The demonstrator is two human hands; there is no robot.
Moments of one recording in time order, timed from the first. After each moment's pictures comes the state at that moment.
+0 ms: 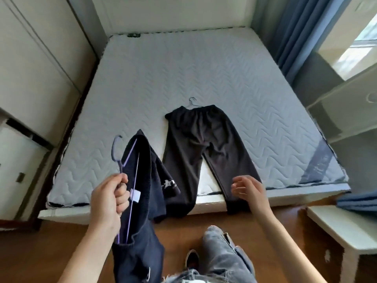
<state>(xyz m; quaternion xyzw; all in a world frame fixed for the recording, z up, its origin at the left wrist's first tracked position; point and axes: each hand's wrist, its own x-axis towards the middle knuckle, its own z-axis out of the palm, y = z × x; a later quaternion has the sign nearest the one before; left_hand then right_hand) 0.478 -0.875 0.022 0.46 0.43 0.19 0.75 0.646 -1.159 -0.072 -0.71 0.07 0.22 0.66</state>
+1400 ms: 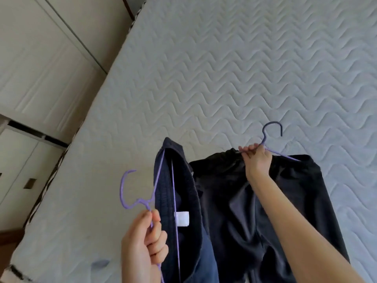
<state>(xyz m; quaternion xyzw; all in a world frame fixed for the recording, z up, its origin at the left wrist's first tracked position) 0.900 -0.702 -0.194 0.30 0.60 0.21 0.71 1.184 -0.739 -0.356 -0.47 0.25 0.25 0.81</state>
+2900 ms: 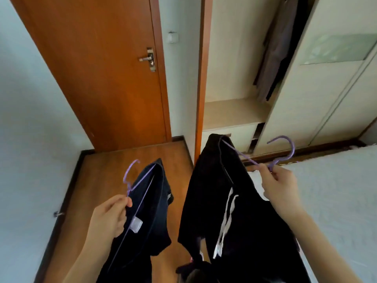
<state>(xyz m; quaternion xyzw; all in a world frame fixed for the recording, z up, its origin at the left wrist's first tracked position) 0.085 -0.876 0.045 0.24 0.69 0.56 0.39 0.415 -0.722 0.072 -0.58 -0.57 0.38 0.44</state>
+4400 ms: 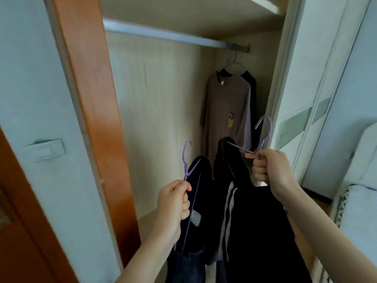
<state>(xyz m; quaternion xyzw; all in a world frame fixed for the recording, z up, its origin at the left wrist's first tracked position) 0.137 0.081 0.176 0.44 0.43 0.53 0.58 0.354 0.083 0.234 -0.51 -0.33 0.44 0.66</state>
